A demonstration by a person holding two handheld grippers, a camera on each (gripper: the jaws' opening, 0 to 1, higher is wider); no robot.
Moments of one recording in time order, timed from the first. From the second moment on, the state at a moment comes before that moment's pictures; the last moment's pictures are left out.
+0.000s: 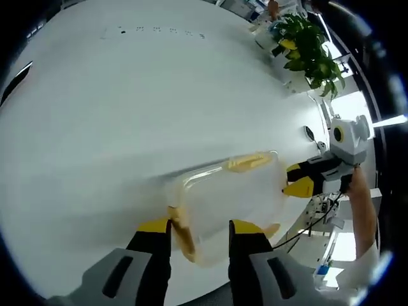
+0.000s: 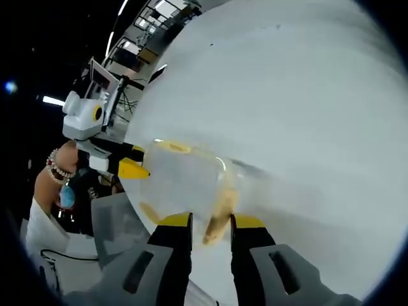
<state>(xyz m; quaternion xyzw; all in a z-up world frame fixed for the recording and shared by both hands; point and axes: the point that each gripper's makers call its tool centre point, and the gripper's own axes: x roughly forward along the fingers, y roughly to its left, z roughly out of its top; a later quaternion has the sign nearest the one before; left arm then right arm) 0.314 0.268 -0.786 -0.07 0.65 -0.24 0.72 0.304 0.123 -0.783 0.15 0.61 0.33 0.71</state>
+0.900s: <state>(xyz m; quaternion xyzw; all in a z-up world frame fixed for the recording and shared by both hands) 0.313 0.258 -0.790 -0.07 0.63 -0.26 0.72 0.304 0.121 -0.780 0.18 0.60 0.33 0.70</state>
